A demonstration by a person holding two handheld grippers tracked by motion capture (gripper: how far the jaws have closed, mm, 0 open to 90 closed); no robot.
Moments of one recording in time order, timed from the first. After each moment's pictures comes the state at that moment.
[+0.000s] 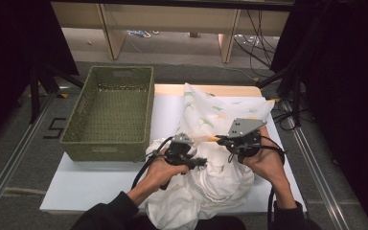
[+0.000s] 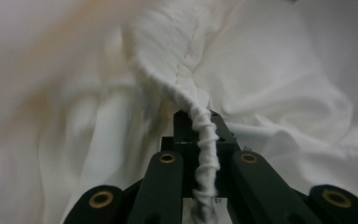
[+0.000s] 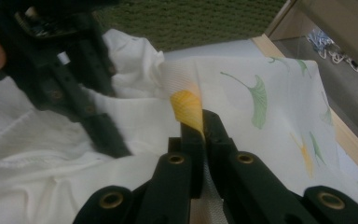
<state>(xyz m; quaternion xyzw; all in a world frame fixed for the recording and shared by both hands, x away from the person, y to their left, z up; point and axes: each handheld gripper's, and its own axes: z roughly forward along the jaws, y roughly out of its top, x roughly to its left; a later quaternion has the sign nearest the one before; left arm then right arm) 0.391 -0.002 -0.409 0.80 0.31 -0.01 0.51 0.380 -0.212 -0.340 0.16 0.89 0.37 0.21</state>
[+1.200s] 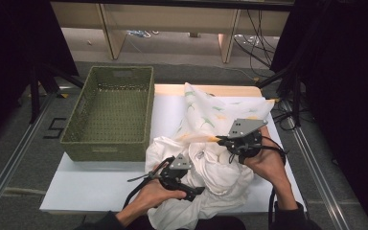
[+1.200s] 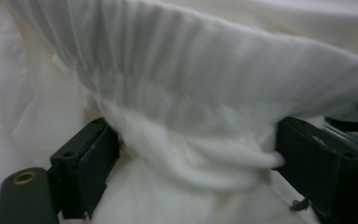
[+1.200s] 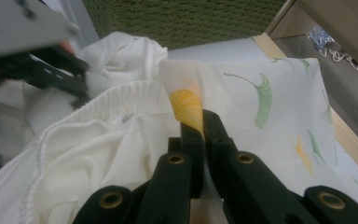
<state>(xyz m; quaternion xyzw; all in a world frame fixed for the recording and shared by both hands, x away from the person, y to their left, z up) 0.352 0.008 -0.464 0.84 0.29 0.00 0.46 0.377 -0.212 -0.338 0.17 0.89 0.36 0.21</state>
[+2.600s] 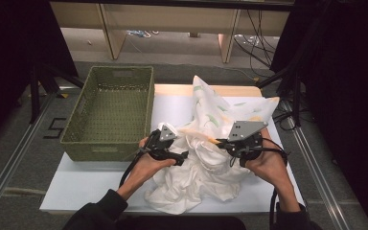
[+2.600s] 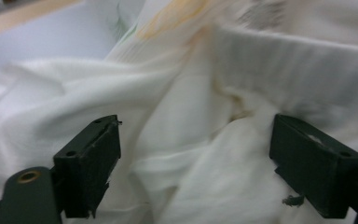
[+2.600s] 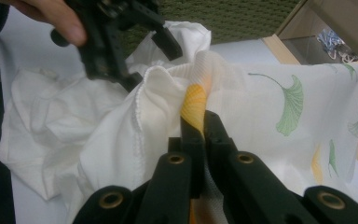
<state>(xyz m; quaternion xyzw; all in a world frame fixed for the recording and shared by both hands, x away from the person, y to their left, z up) 0.422 0.049 -0.451 0.83 0.37 0.14 0.40 0.370 -0.212 -0.334 0.15 0.90 0.36 0.20</state>
